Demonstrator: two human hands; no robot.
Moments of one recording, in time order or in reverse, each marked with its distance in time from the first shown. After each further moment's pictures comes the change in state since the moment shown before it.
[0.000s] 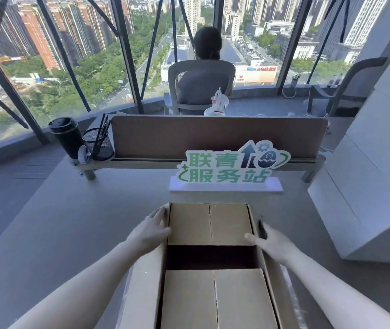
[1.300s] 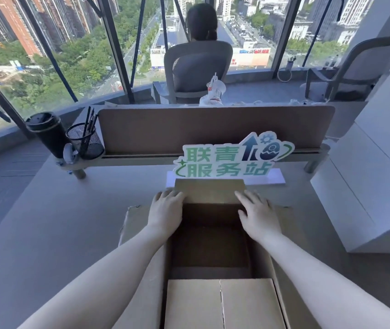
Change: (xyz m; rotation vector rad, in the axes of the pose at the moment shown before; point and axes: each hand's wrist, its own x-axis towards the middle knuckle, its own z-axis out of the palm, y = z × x) left_hand 0.069 0.032 0.013 0.341 0.422 0.319; right_hand 0.057 -0.045 0.023 -0.450 0.353 -0.253
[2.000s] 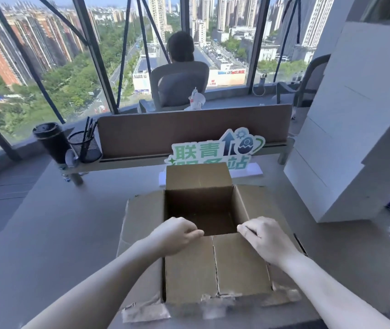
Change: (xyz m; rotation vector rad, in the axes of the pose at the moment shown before) left_hand -0.120 0.054 -0.070 -0.311 -0.484 0.138; right_hand -0.161 -0.002 -0.040 0.278 0.080 -0.132
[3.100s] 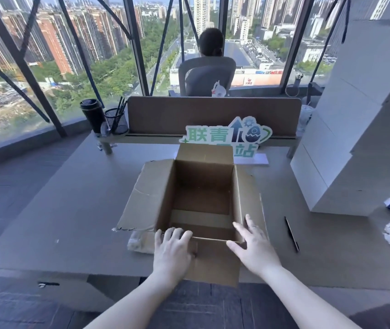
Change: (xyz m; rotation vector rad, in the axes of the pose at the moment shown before) left_hand -0.111 0.056 0.157 0.283 0.376 -0.332; right_hand -0.117 0.016 0.021 -0.049 -0.282 0.229
